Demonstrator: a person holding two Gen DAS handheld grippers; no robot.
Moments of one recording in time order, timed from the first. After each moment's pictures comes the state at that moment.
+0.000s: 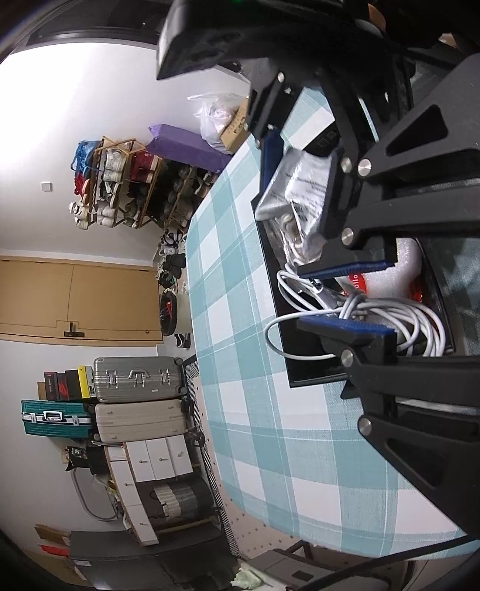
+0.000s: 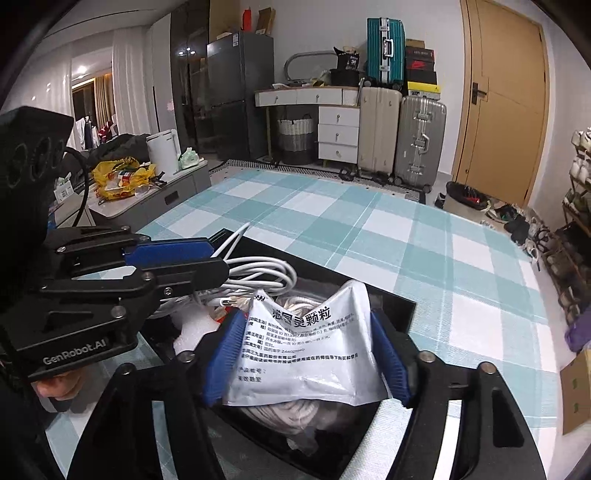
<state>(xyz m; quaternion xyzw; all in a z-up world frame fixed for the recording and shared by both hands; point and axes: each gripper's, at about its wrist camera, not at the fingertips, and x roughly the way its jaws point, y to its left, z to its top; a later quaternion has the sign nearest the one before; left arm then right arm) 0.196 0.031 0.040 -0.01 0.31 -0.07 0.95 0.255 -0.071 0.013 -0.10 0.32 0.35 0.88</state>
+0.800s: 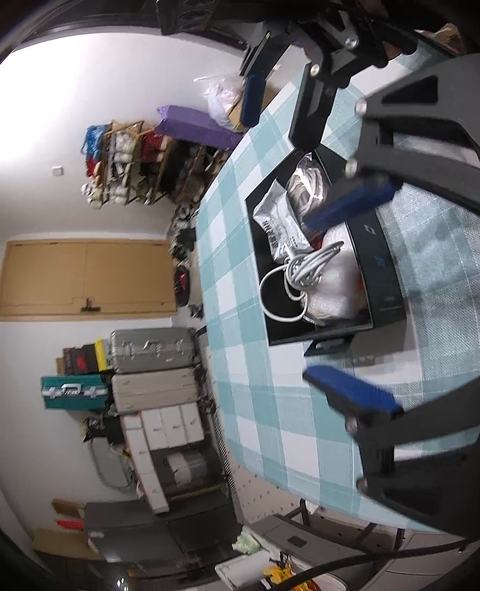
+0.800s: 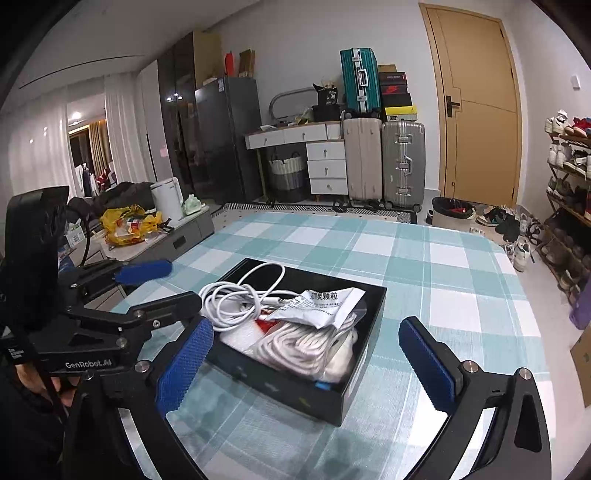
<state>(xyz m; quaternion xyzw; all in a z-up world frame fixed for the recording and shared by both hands) 0.131 0.030 0.055 0.00 0.27 -0.01 0.96 0.194 -0.123 0.043 -0.02 0.27 0.34 0.90</state>
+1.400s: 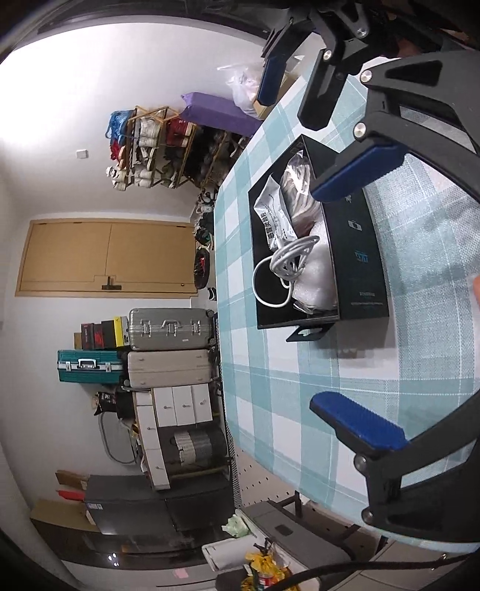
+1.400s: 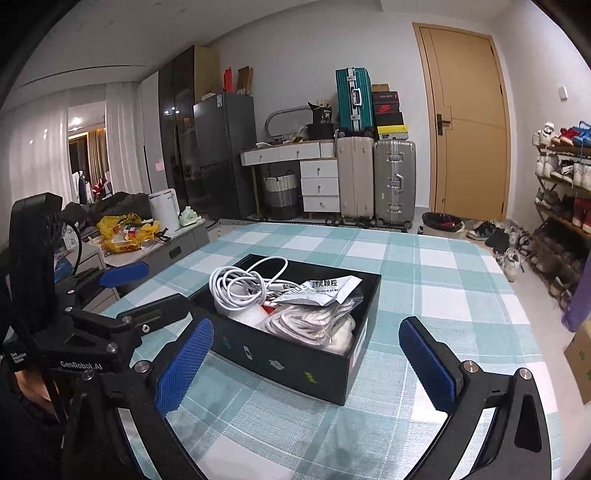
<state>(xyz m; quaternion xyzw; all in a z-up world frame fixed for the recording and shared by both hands) 0.102 0.032 0.035 -0.02 0.23 0.03 0.97 0.153 -0.132 0.028 -0.02 0.22 0.32 0.92</state>
